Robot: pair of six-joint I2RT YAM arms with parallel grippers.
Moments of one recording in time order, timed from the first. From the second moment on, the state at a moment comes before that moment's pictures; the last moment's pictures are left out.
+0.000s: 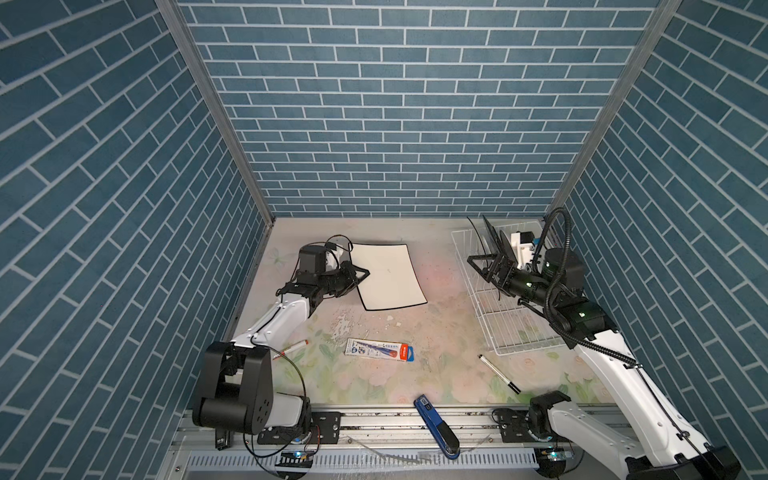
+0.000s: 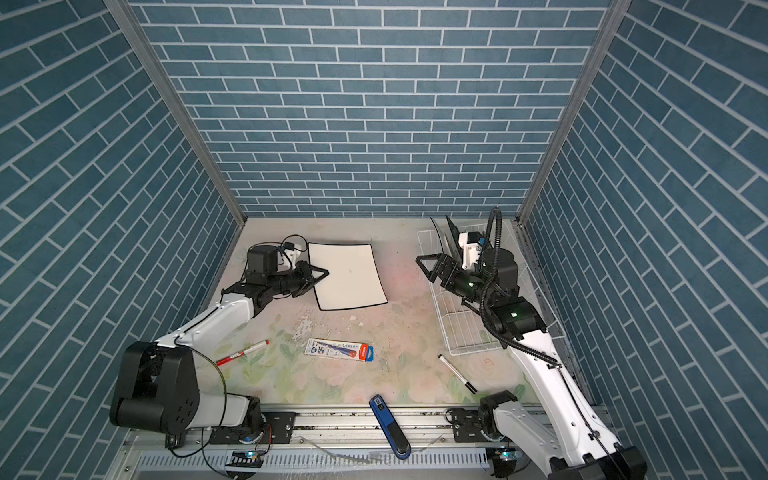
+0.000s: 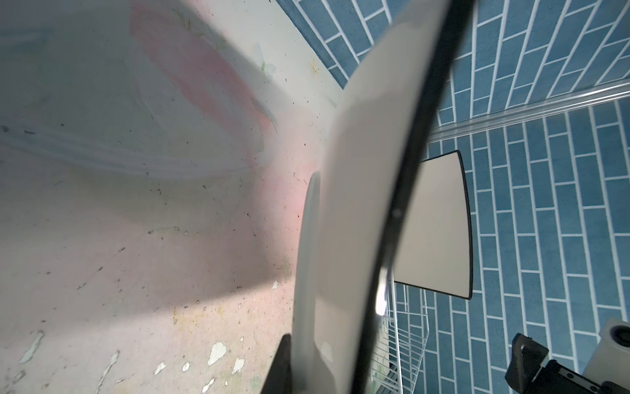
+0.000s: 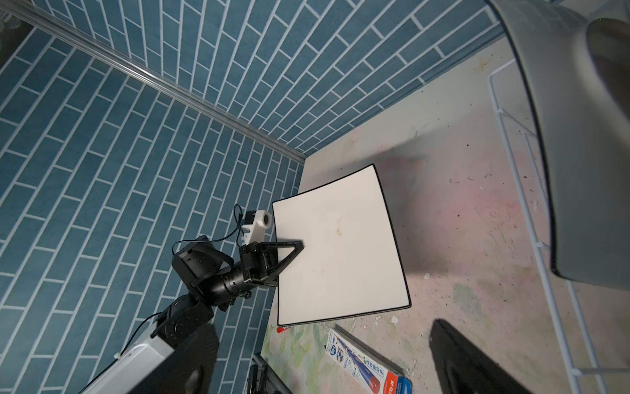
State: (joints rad) left arm -0.15 1.39 0.87 -0.10 0.65 -0.78; right arm 0.33 0.92 0.94 -0.34 -0.50 0.81
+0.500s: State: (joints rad) left arm -0.12 1.54 0.93 -0.03 0.54 -0.82; right arm 0.33 0.81 0.95 -0.47 -0.38 0.81
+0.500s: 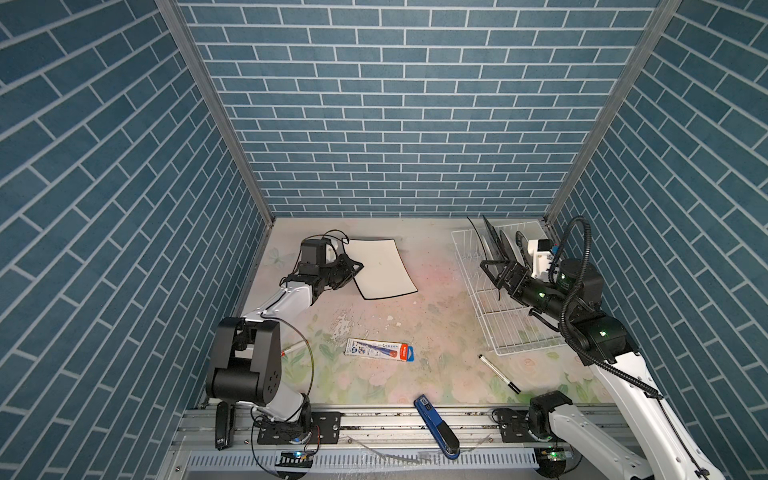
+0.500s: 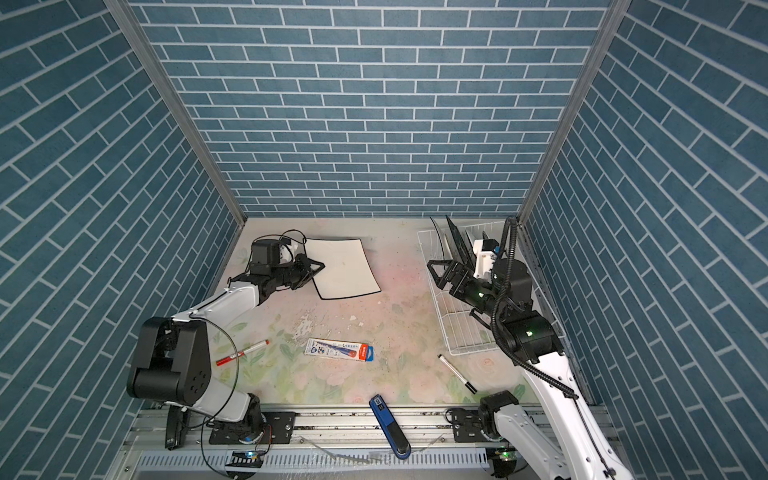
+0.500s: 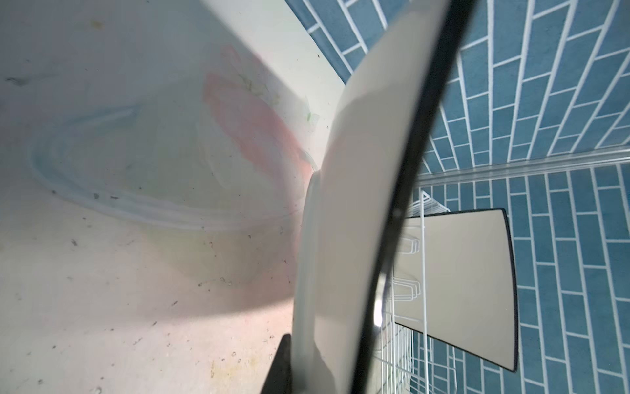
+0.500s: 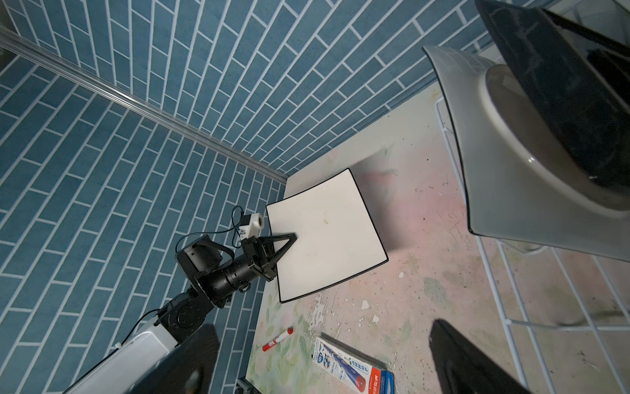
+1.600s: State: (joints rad) left arm 0.07 1.47 0.54 0.50 0.18 -1.22; right arm 0.33 0.92 0.93 -0.30 -0.41 0.83
